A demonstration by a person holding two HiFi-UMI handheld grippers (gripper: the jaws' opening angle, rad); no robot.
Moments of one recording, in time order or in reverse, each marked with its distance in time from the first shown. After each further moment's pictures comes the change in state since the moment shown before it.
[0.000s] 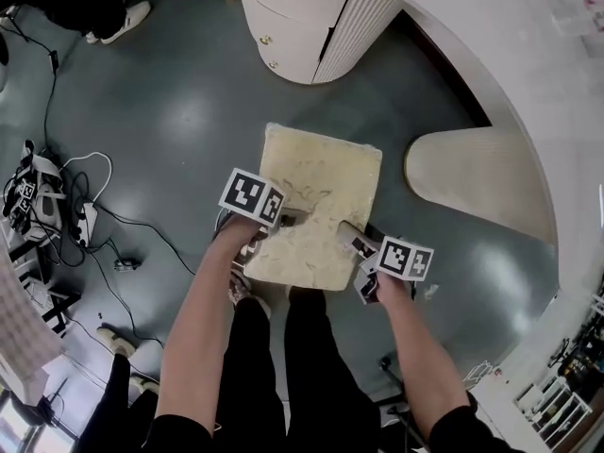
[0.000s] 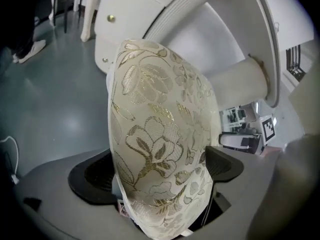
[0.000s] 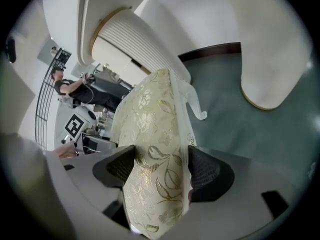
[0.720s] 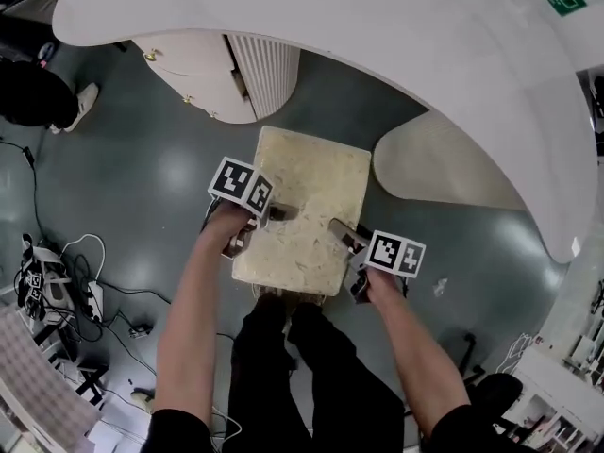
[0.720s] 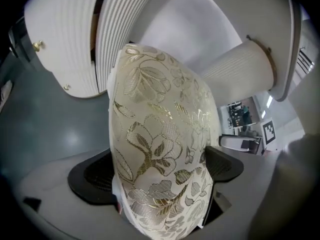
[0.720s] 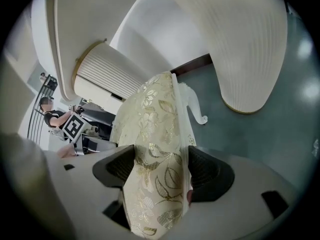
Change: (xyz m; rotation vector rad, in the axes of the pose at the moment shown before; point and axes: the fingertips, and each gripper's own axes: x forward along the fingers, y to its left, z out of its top) left arm 0.050 -0.048 0.118 0.235 0.133 0.006; right arm -0.026 -0.065 0.069 0.195 -0.231 -0.046
